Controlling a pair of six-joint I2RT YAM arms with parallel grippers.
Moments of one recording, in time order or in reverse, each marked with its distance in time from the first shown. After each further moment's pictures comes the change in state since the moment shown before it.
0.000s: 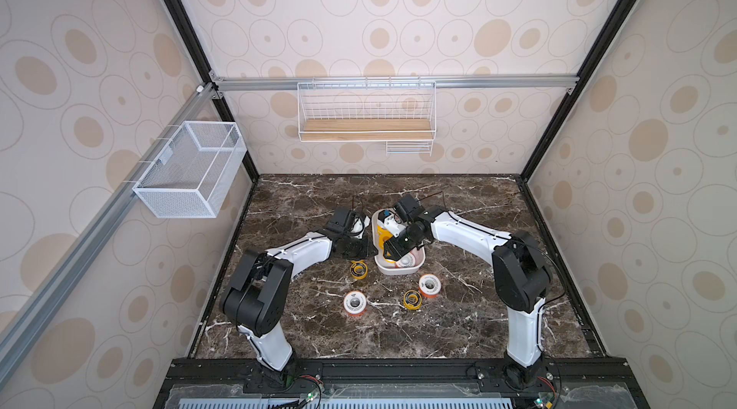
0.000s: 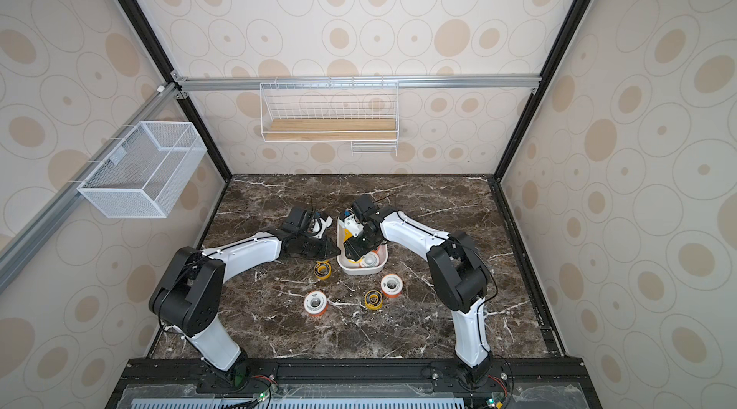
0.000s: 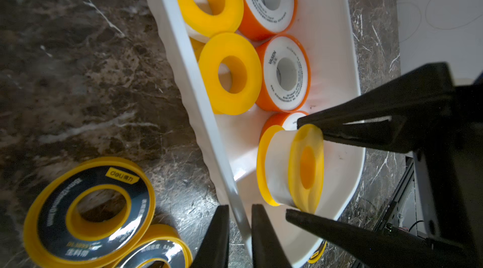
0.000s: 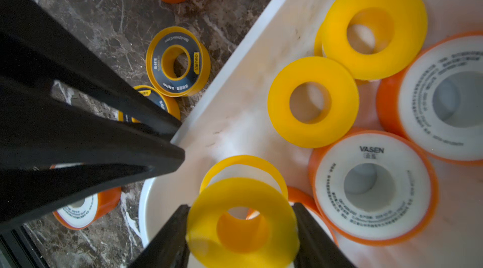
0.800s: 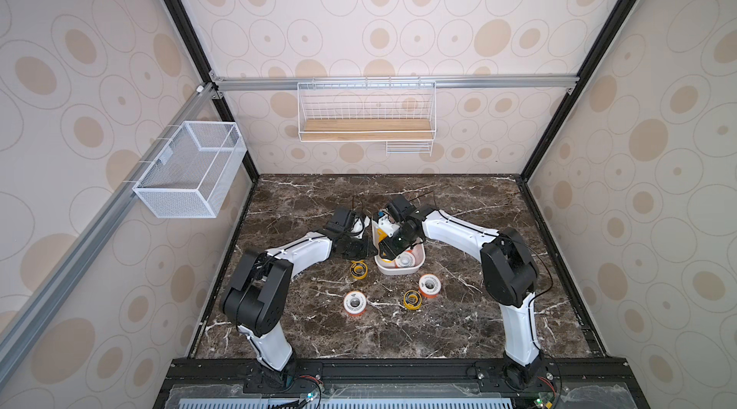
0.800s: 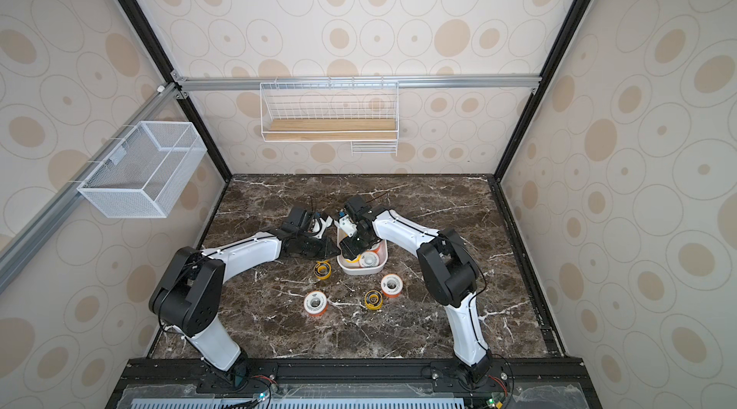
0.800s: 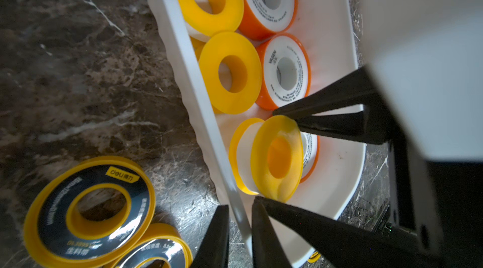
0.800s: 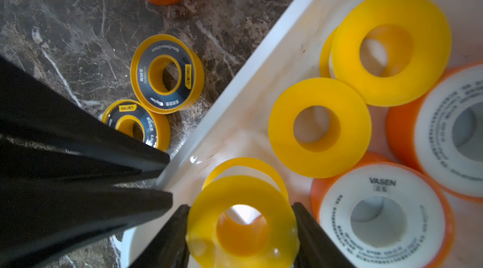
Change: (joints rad) left arm 0.000 0.000 0.002 -0.005 0.000 0.000; right arm 0.019 0.079 0.084 -0.026 0.032 -0.007
